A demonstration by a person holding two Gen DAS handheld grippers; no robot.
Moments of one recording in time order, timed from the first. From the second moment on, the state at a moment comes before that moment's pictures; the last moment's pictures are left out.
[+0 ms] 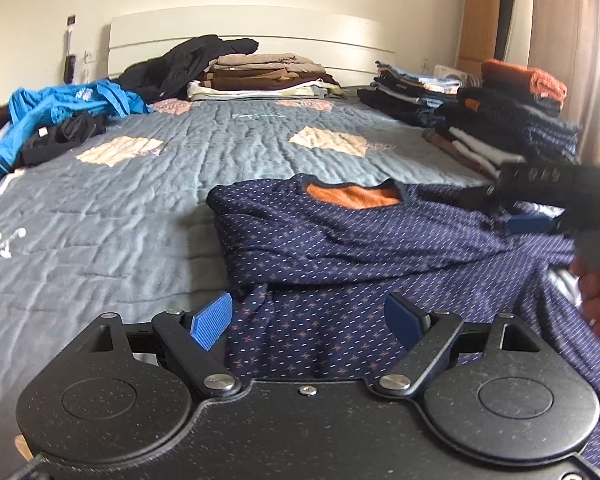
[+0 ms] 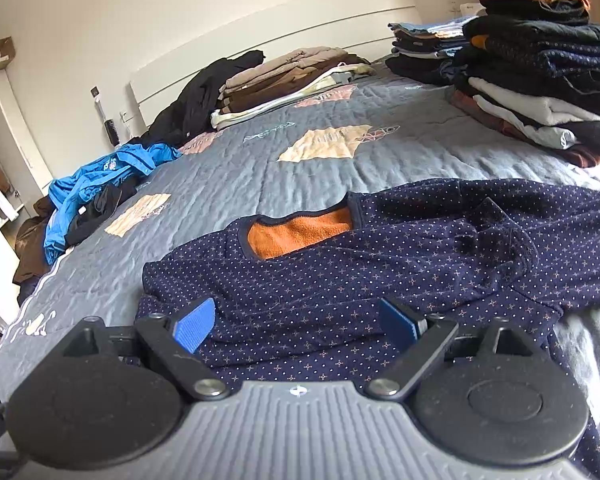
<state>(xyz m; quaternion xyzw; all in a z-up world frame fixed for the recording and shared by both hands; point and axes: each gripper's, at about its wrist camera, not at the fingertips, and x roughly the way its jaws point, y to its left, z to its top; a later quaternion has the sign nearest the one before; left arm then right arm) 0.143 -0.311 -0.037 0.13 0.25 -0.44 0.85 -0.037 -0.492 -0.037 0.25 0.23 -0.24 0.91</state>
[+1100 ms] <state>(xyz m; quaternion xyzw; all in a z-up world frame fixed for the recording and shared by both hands) 0.209 -0.356 -0.085 0.19 0.30 -0.43 0.83 -0.035 -0.492 -0.020 0.25 0.25 -0.16 0.92</state>
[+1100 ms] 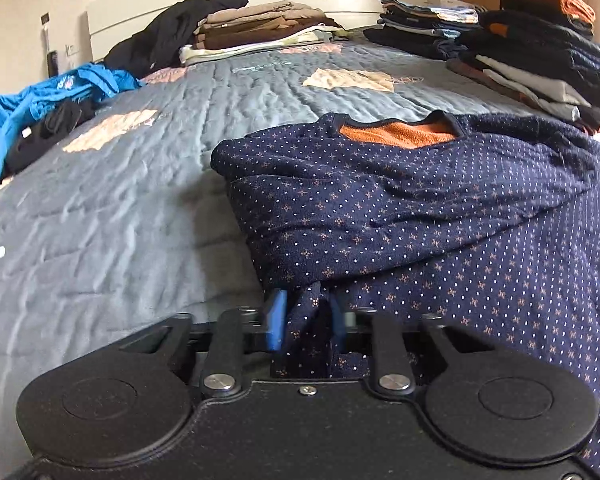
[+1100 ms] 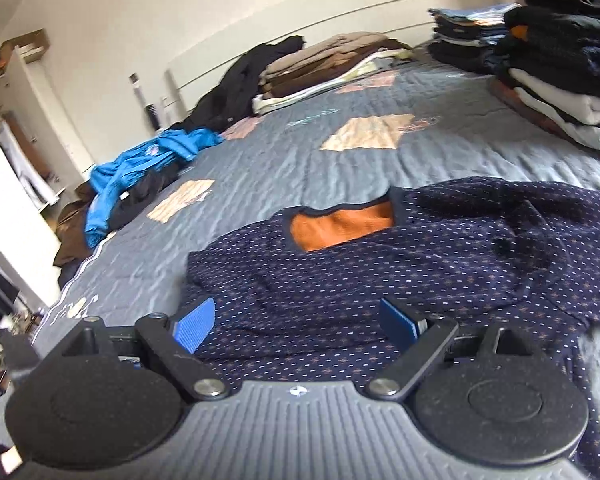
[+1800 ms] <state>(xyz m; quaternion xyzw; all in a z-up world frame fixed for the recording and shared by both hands) 0.213 -0.329 -0.072 0.28 0.22 -0.41 0.84 -0.025 -0.463 -0.015 0.22 0.25 -0.13 0.93</state>
